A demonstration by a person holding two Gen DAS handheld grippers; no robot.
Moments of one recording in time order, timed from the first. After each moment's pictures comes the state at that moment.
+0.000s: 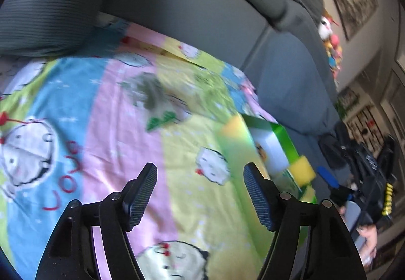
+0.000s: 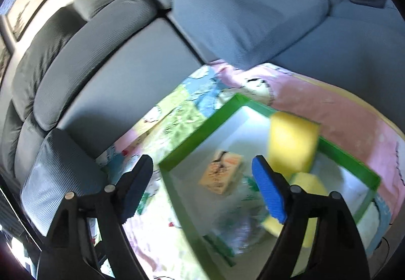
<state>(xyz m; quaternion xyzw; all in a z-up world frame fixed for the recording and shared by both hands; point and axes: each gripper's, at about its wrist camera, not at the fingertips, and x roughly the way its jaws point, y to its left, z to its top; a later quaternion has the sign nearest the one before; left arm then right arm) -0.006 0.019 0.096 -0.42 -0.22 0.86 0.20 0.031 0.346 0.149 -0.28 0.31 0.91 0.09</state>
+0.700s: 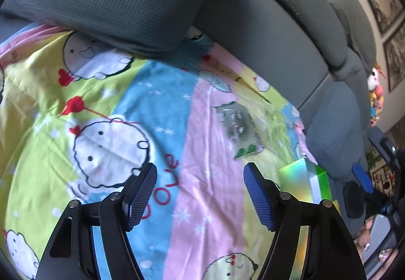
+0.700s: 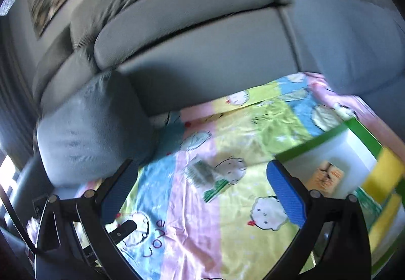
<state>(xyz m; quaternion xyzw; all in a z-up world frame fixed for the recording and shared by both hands) -0.008 -0.079 0.076 -0.42 -0.29 0.86 0.05 -0.031 0.192 0.183 -0.29 0.15 0.94 -0.08</state>
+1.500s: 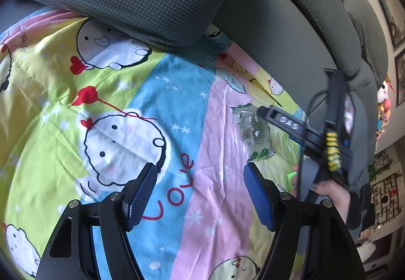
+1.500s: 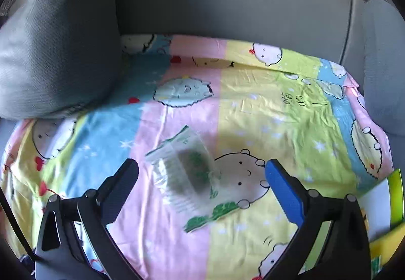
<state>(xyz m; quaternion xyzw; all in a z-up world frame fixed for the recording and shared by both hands) -0.012 -0.093 0.067 -0.44 -0.31 0.84 0.03 -0.182 0.111 0.083 -0.45 -0.04 0.89 -0.06</state>
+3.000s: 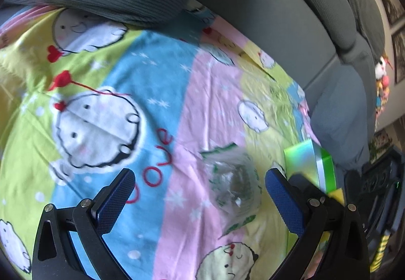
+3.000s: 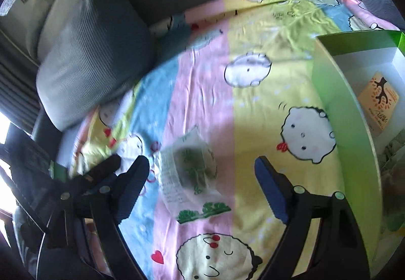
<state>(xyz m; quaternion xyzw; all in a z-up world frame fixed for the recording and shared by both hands) -0.017 -0.053 0.059 -0.48 -0.28 0.83 0.07 -0.050 0.183 0.081 -0.49 0.18 0.84 -0.16</state>
